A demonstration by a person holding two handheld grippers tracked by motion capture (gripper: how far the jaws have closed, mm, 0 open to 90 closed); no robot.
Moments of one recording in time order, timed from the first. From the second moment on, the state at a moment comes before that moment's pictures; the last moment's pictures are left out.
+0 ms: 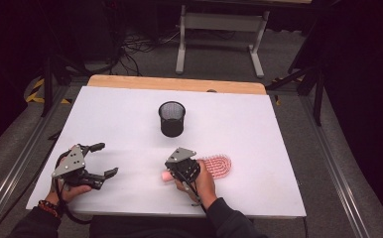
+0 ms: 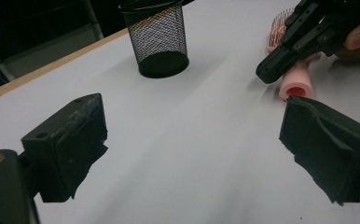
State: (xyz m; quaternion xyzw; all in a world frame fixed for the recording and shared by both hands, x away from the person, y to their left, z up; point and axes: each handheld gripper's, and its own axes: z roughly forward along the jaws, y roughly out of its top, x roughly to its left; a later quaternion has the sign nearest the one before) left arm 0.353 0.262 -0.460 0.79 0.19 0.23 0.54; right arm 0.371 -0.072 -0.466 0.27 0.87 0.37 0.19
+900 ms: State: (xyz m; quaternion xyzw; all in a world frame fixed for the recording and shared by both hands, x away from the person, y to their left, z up) left arm 0.354 0.260 -0.462 0.80 0.20 0.23 0.52; right arm 0.358 -0.101 -0.467 0.23 0.90 0.34 0.15
